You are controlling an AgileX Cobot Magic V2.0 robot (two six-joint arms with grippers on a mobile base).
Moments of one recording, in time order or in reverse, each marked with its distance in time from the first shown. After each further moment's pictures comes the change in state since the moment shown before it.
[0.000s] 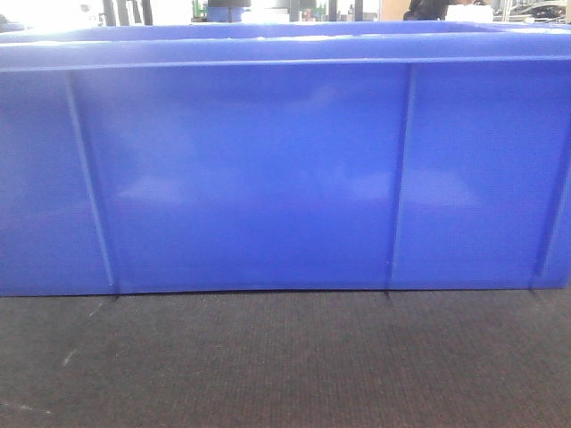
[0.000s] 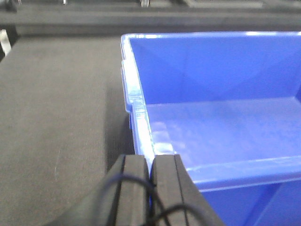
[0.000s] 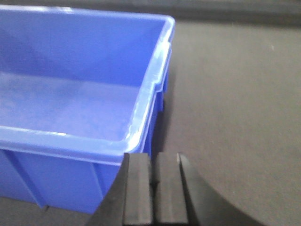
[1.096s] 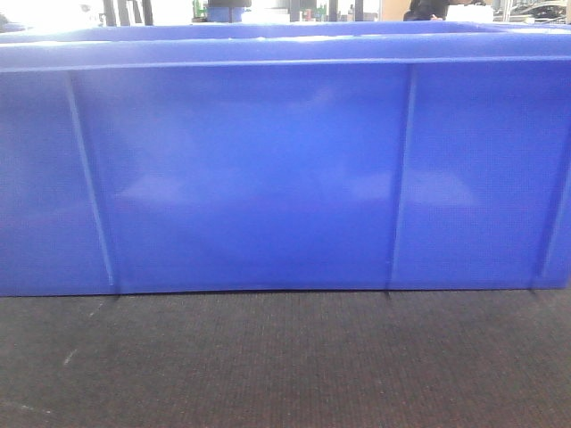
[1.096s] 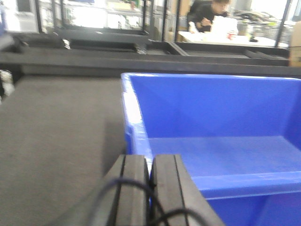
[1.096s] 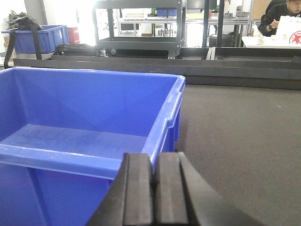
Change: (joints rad) left arm 0.057 -0.184 0.079 -0.065 -0.063 0.061; right arm 0.000 -0.224 0.149 -0.006 -0.168 -0.002
